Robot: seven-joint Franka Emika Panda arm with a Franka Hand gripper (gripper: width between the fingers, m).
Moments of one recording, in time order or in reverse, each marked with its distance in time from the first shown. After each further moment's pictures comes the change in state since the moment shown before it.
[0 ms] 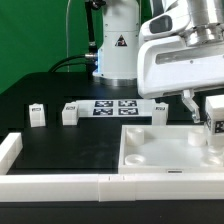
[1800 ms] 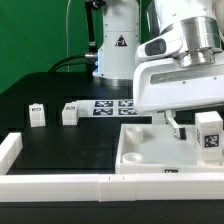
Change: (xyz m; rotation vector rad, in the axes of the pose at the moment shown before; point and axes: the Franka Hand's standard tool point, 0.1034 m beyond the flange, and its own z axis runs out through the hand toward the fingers) arm -0.028 0.006 0.017 -0.005 -0.055 0.005
